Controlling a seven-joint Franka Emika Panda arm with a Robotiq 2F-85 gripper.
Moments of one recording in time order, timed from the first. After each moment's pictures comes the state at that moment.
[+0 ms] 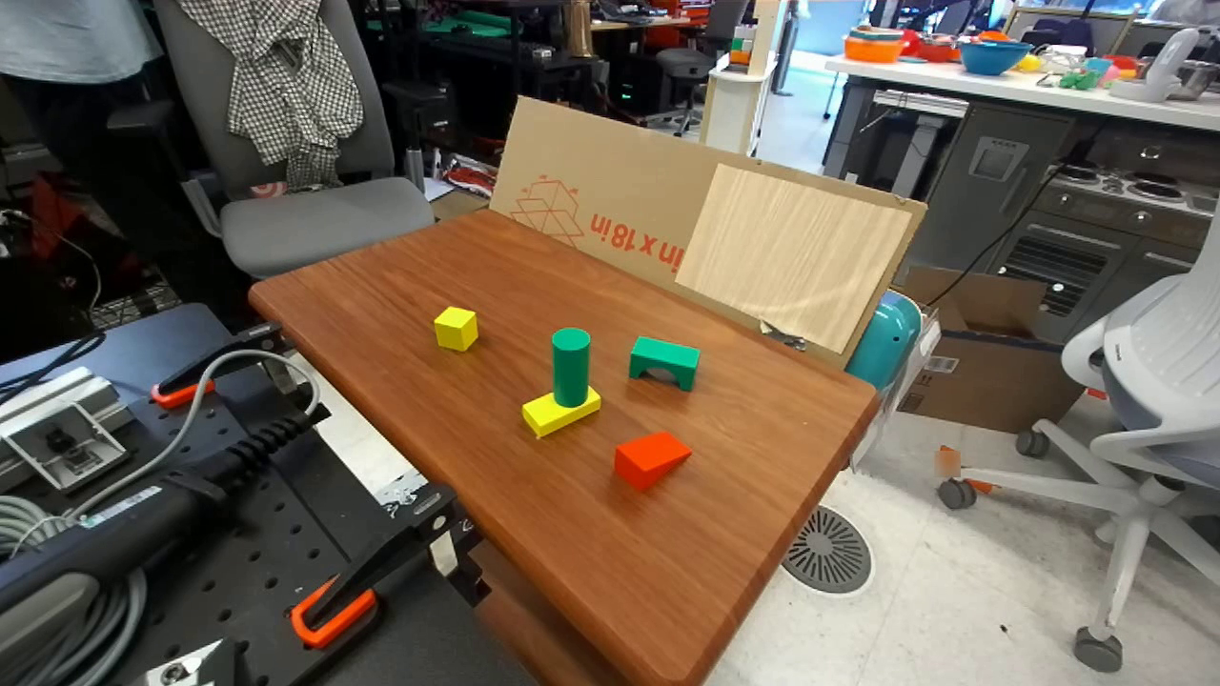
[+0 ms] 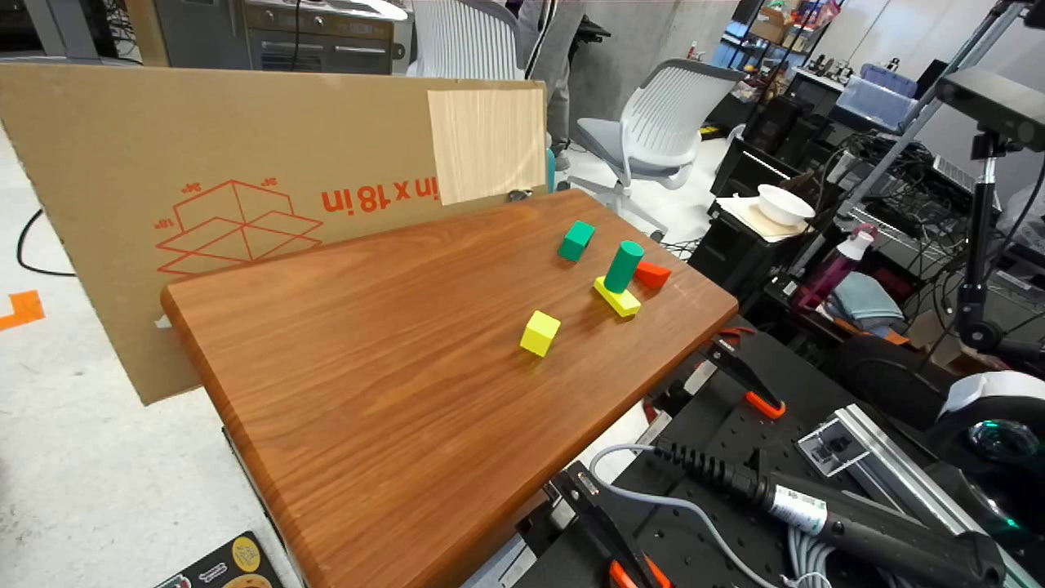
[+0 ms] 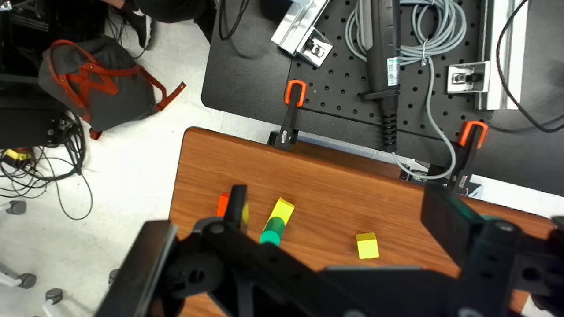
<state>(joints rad) -0.01 -0.60 0.02 -2.50 -0.22 1.77 -0.20</state>
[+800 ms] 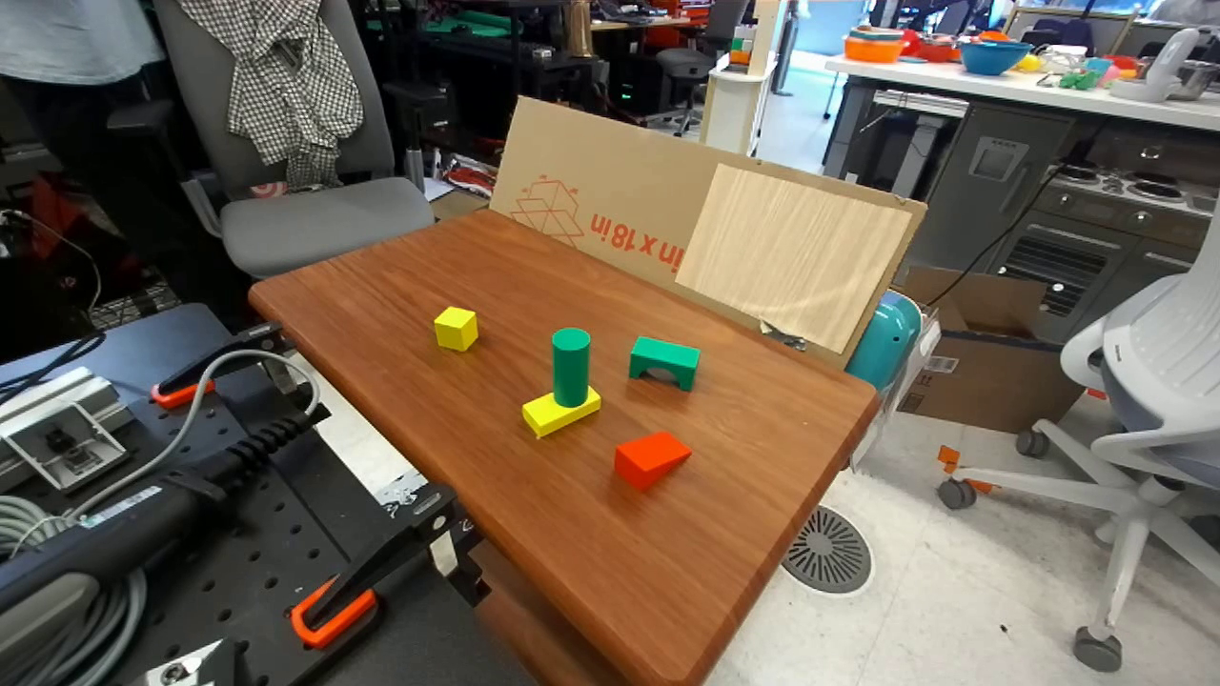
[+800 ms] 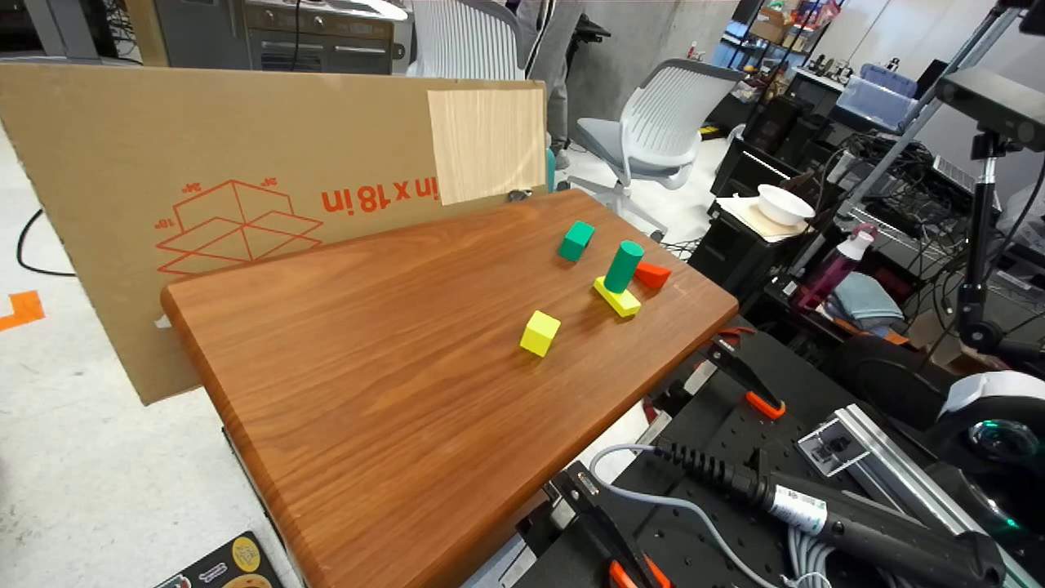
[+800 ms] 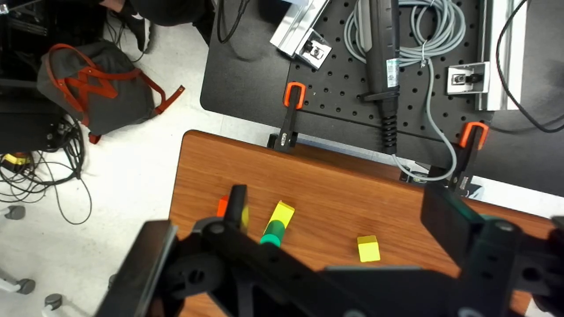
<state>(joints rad) -0.01 -0.59 0.02 -2.50 -0.22 1.77 -0.19</state>
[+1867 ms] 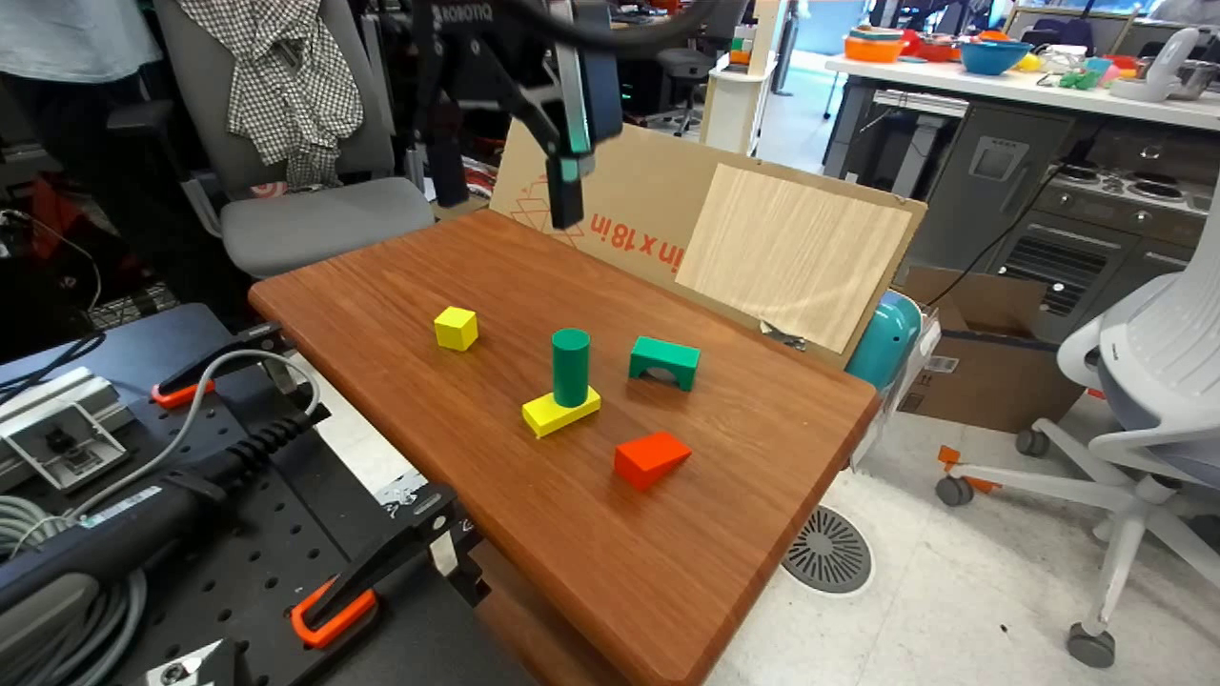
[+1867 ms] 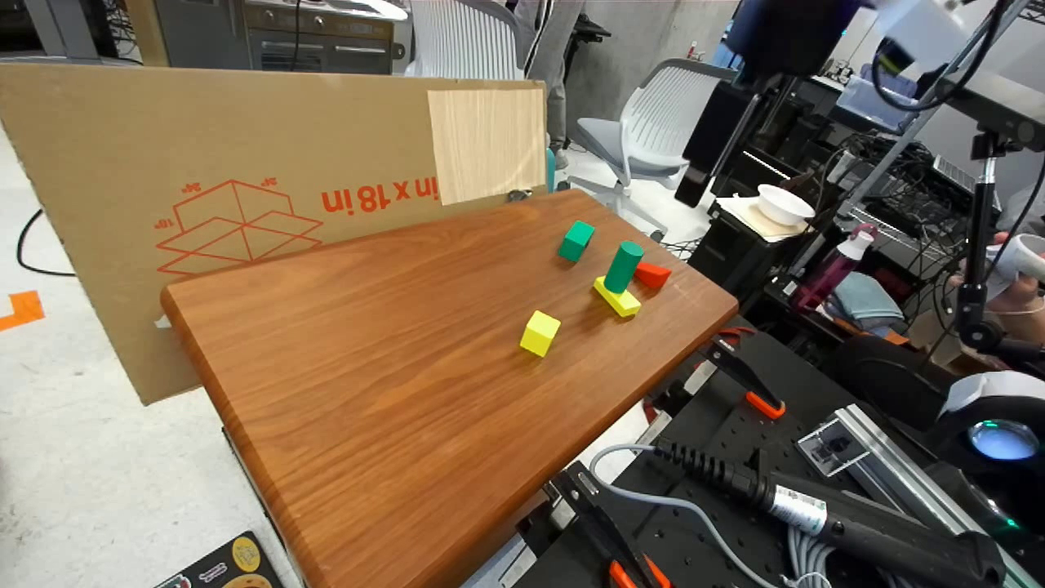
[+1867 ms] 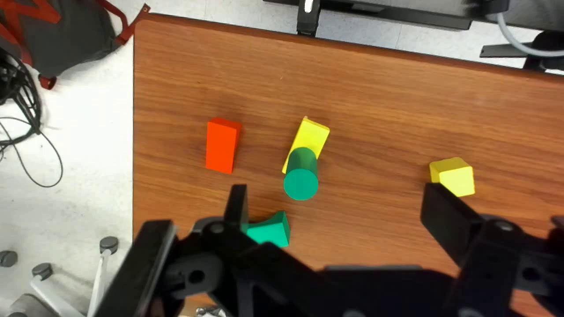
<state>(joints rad) -0.05 -0.06 -0.08 -2.51 -0.23 2.47 -0.15</state>
